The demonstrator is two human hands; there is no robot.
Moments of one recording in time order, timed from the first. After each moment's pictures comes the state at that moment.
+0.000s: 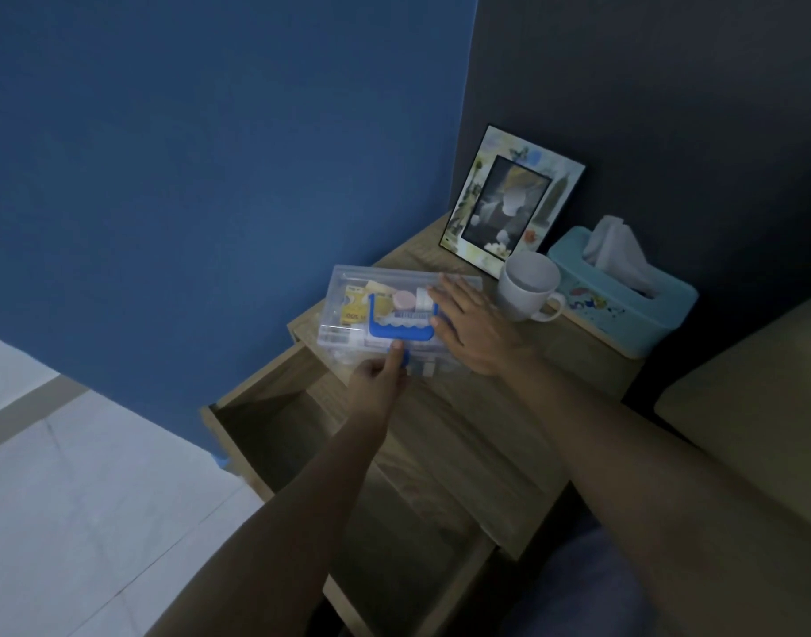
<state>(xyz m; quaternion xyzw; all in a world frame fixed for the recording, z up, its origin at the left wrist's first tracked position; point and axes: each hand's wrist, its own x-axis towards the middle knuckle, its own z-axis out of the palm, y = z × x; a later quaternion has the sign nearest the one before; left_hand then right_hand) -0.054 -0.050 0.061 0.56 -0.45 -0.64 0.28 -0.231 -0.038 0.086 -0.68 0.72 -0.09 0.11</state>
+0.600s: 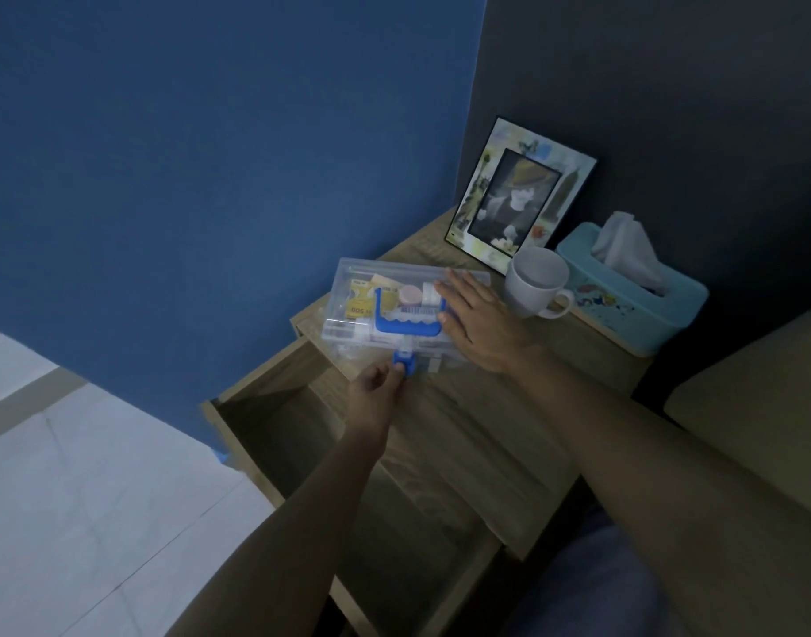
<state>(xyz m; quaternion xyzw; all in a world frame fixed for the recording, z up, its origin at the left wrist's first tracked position) -0.039 -0.043 0.043 0.53 -0.42 -0.68 0.29 -0.235 -0.042 0.076 -0.68 0.72 -0.12 0.10</state>
